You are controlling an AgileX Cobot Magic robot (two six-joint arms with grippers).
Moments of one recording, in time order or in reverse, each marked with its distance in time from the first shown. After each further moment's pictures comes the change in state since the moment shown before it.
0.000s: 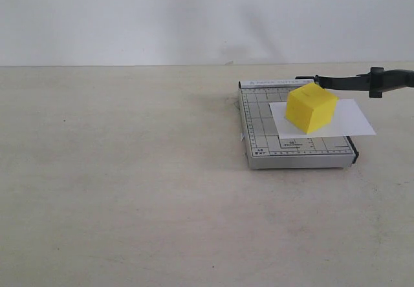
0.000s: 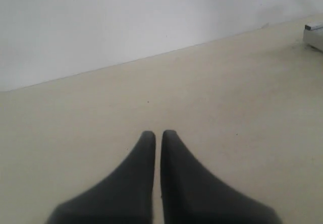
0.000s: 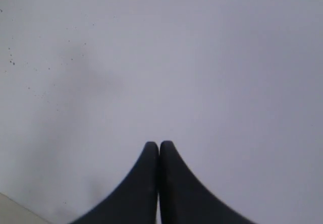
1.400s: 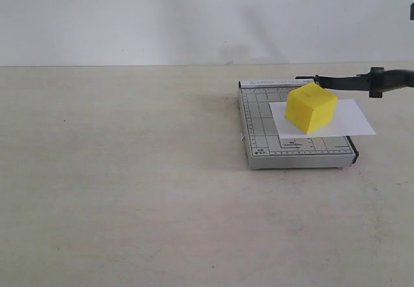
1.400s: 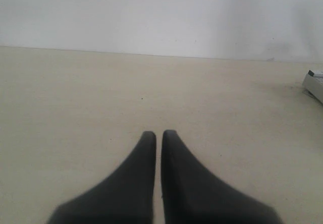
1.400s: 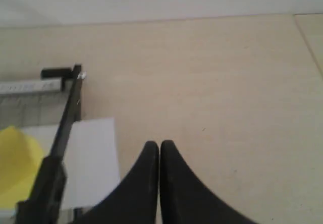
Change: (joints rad) left arm 0.000 0.000 0.024 0.110 -0.044 -0.414; right arm -0.643 0.739 -0.526 -0.735 0.889 1.164
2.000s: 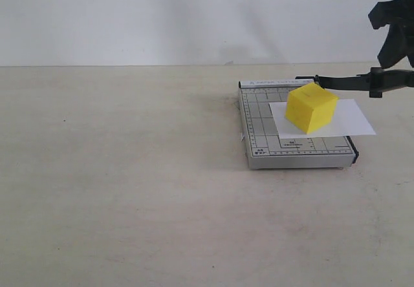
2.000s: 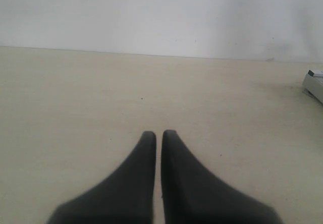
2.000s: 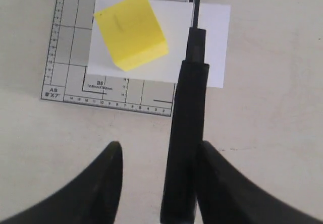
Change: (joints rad) left arm 0.000 0.000 0.000 0.000 0.000 0.000; right arm 0.147 -0.002 -0.163 0.106 0.563 -0.062
